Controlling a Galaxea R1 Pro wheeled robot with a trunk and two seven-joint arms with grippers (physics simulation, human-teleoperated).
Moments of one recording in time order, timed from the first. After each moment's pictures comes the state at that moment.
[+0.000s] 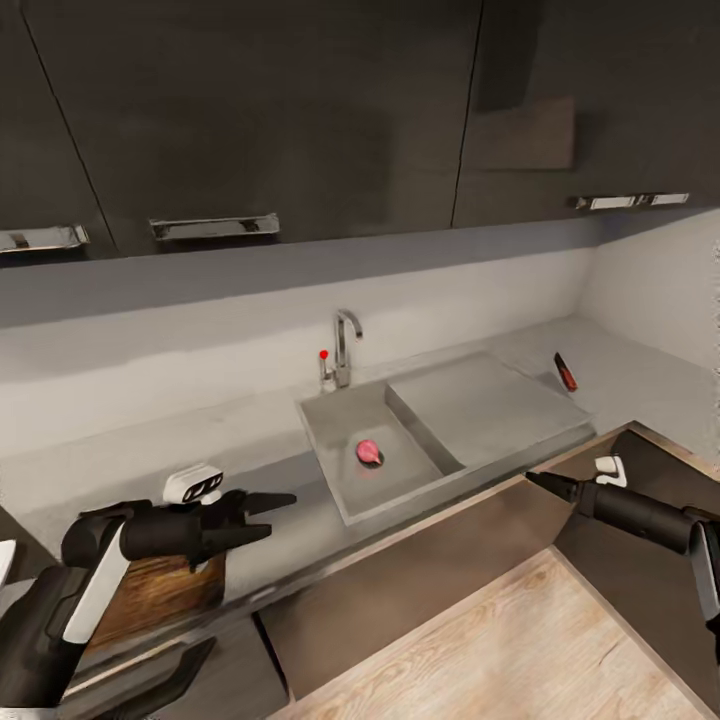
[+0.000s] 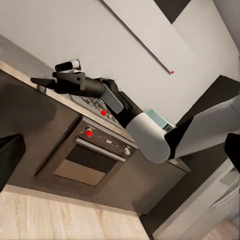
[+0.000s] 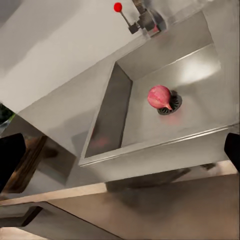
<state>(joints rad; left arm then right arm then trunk) -0.43 0.26 -0.03 -1.51 0.51 0.83 -1.44 -0.52 -0.29 -0.52 -1.24 0.00 0.77 1.32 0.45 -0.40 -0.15</state>
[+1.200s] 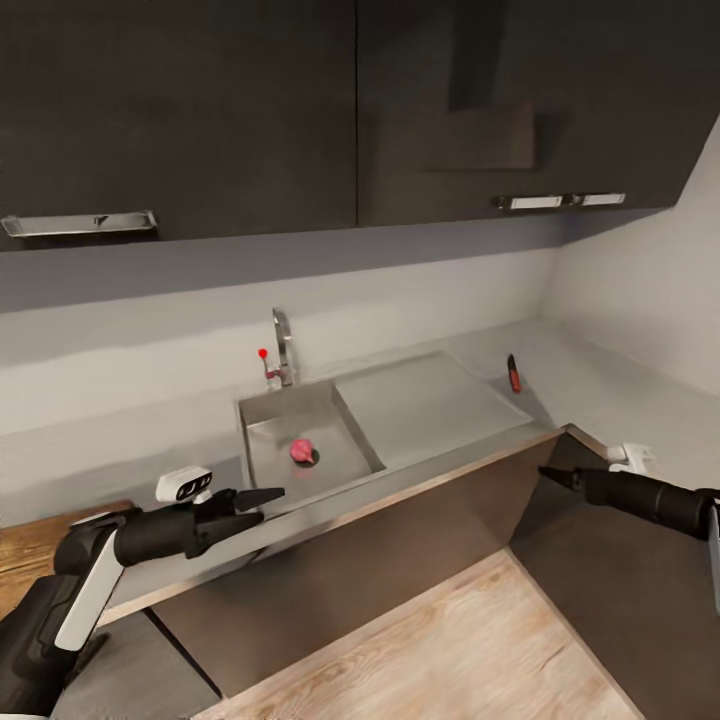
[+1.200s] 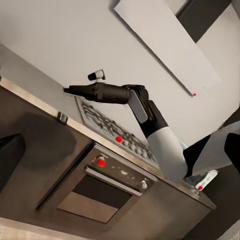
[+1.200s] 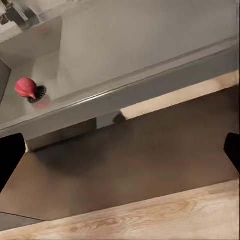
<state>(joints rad) -0.41 0.26 0.01 -1.45 0.56 0.77 -1.38 -0.51 -0.27 -0.52 -1.49 0.21 0.90 1.10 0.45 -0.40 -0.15</state>
